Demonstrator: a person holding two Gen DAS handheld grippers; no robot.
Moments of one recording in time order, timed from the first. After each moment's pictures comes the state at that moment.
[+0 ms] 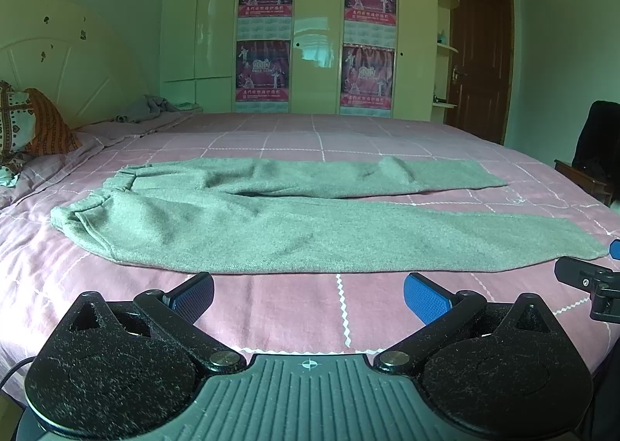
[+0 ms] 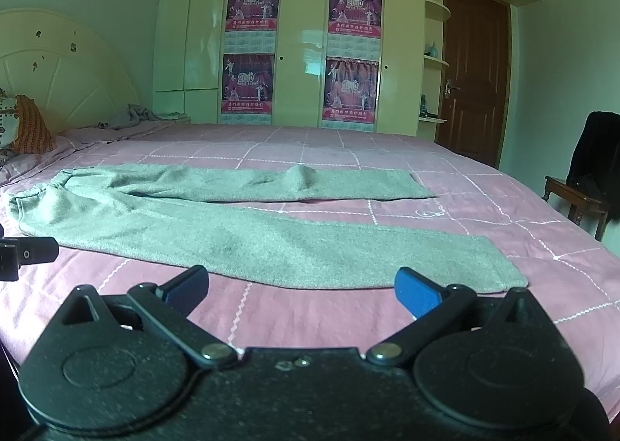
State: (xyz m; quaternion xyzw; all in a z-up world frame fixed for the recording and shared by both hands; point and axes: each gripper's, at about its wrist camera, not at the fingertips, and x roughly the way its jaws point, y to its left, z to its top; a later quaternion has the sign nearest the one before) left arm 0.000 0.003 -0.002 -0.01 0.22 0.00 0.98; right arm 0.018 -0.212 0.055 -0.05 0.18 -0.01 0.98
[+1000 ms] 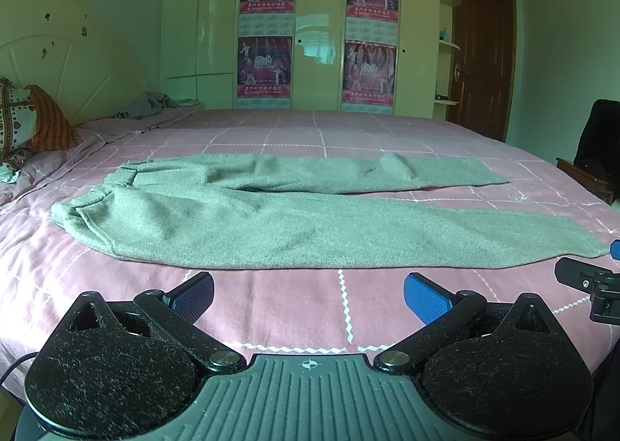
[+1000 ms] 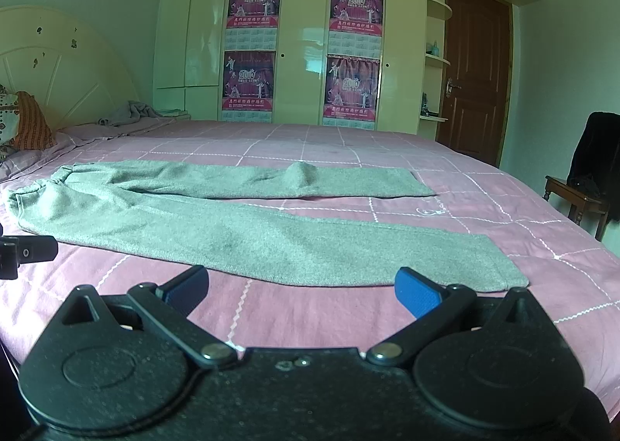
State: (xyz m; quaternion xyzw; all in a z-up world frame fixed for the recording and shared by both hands) left arm 0.002 0.004 -0.004 -0.01 0.22 0.00 0.98; right arm 0.019 -0.213 0.052 -0.05 0.18 -0.01 0.98
